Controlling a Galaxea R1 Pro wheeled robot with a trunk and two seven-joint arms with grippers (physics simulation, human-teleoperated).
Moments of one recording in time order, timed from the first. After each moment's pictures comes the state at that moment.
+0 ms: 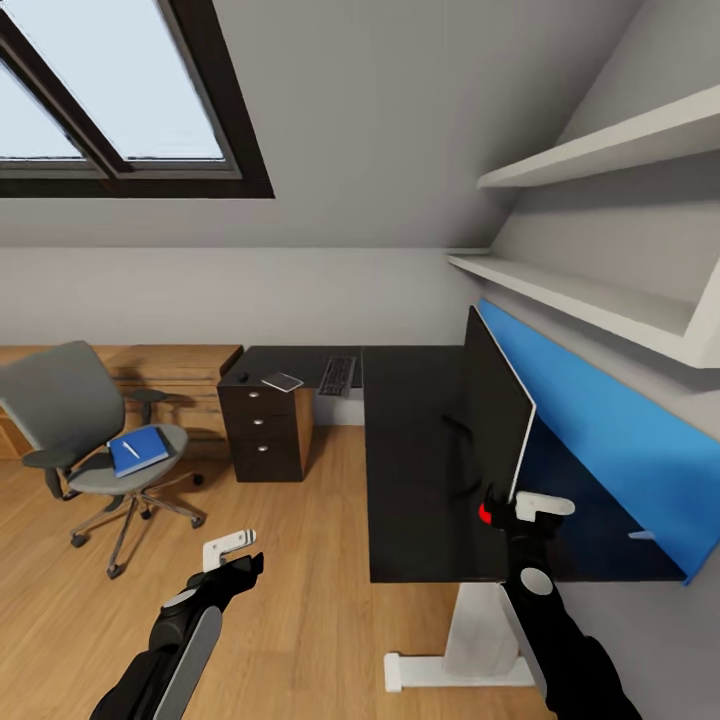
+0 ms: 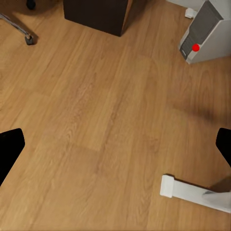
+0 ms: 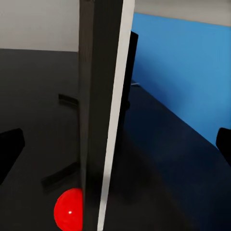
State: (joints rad) left arm -0.24 0.00 -0.08 -1.32 0.41 0.52 0.38; right arm -0.37 0.00 0.01 -1.12 0.08 -0.03 -0.38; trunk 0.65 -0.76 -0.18
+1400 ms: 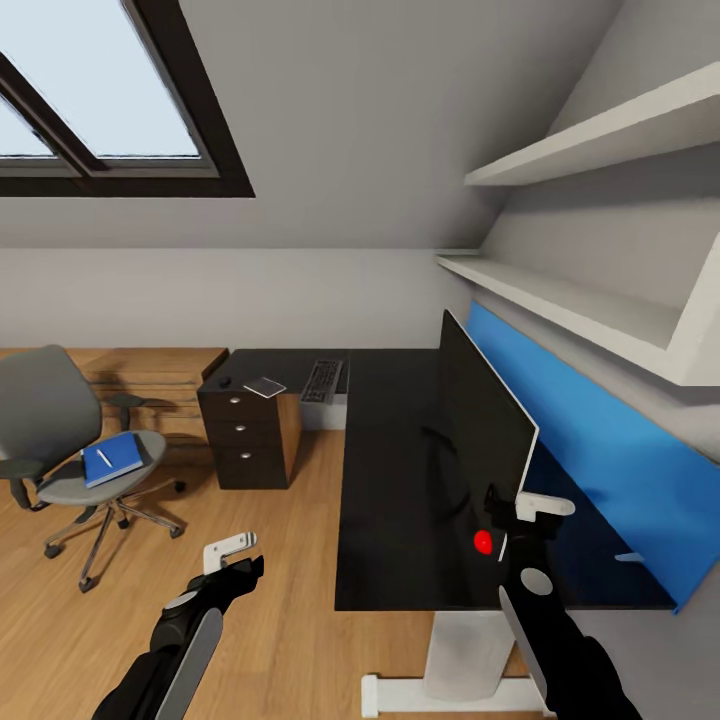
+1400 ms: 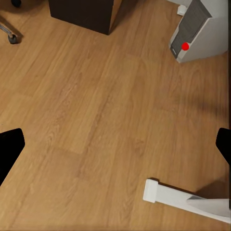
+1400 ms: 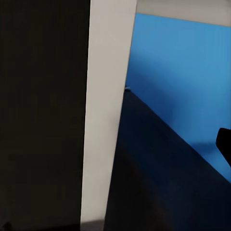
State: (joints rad) left arm -0.24 0.00 -0.08 -1.30 0.41 0.52 0.39; right arm -0.37 0.00 0.01 -1.12 0.08 -0.03 -0.38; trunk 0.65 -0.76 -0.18
